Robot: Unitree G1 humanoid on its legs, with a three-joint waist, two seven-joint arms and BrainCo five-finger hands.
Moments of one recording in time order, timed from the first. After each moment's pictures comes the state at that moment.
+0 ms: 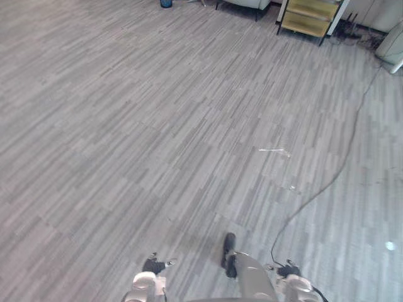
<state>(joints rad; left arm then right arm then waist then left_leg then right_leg) -0.05 0.01 0.15 1.05 0.05 -0.03 0.11 -0.05 -0.10 -0.37 1.03 -0.04 0.03 -0.18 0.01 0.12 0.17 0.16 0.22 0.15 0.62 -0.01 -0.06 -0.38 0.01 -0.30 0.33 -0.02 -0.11</state>
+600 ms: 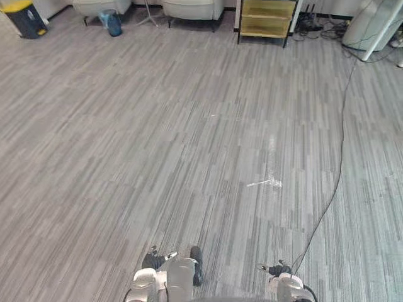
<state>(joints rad) 0.01 0.03 0.14 0.98 0.03 -0.04 0.08 -0.05 -0.05 -0.32 1.10 -0.05 0.04 -0.18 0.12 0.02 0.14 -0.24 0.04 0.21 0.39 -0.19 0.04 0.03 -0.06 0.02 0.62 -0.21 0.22</state>
